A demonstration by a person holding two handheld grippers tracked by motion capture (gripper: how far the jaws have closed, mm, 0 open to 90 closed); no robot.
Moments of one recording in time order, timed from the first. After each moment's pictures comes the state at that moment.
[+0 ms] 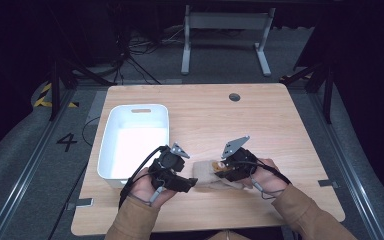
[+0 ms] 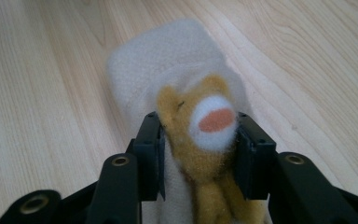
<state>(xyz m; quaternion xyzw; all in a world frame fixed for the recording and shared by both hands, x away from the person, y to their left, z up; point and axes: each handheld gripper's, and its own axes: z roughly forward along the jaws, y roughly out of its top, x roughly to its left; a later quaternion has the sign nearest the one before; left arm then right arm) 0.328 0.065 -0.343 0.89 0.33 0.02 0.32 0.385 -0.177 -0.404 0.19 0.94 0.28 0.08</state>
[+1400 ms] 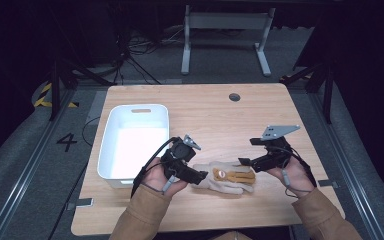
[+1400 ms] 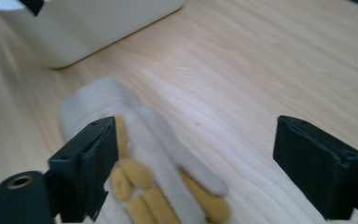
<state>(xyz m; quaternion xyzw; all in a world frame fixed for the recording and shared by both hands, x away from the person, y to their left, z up) 0.353 0.041 -0.344 0.89 0.31 0.03 0.33 0.386 -0.261 -0.363 0.29 0.86 0.40 0.13</state>
